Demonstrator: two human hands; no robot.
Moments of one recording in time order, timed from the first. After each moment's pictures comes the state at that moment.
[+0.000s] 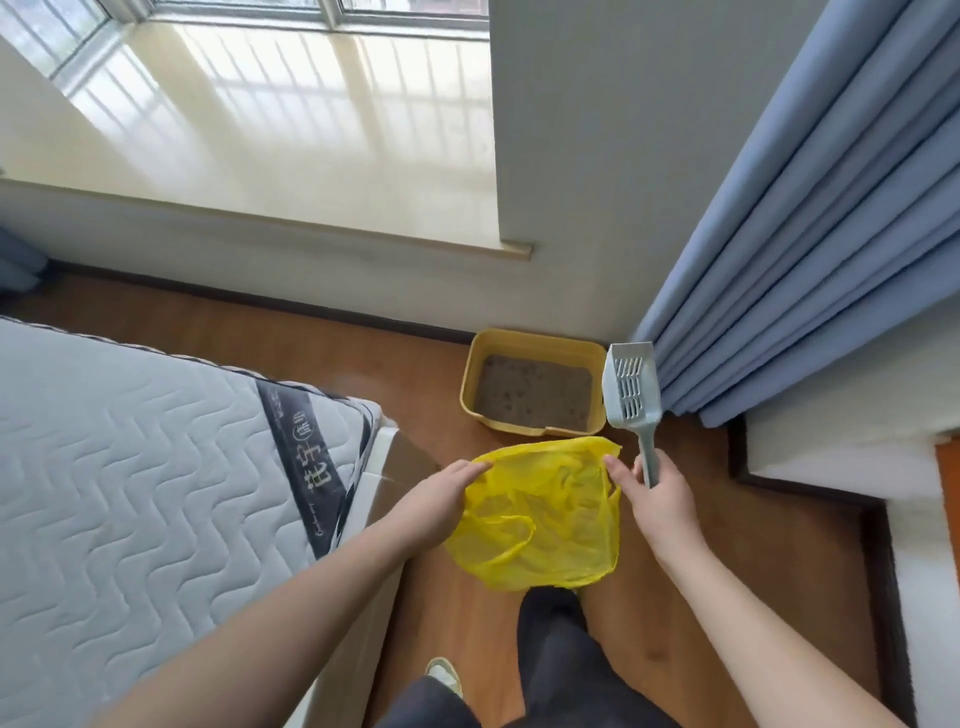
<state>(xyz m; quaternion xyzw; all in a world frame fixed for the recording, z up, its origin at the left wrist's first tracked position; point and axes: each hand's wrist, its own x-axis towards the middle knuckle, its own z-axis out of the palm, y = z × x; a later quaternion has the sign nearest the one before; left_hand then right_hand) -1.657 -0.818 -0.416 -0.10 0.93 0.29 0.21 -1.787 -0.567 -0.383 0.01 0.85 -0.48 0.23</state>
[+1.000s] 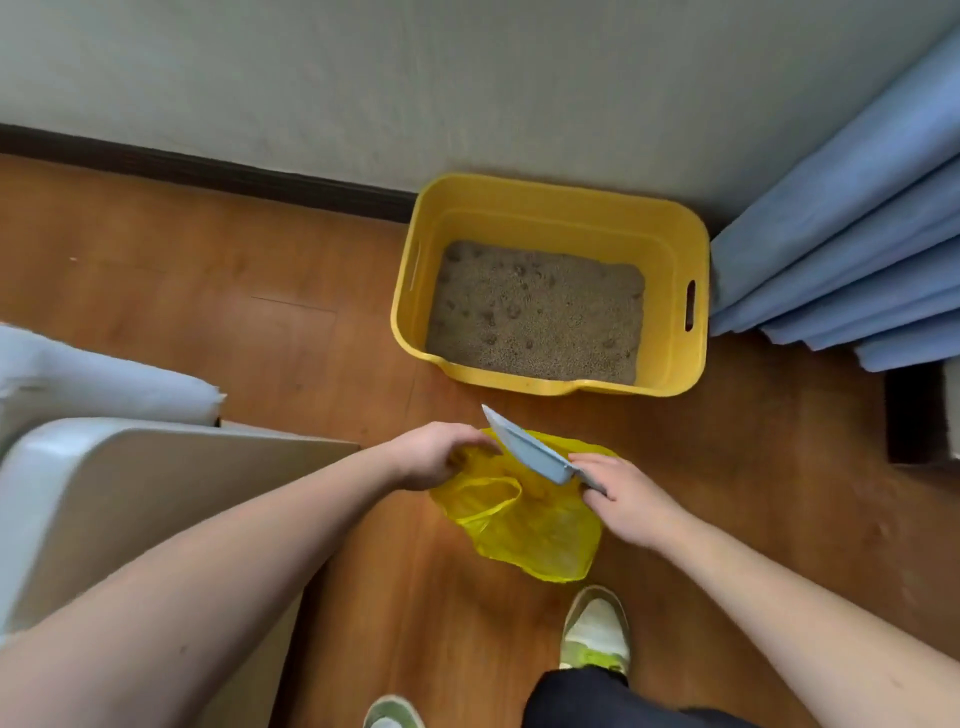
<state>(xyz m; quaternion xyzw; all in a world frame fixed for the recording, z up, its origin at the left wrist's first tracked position) -1.798 -0.918 -0.981 0.02 0.86 0.37 0.34 -1.883 -0.646 -0.955 -0.32 0.83 -0.15 0.43</state>
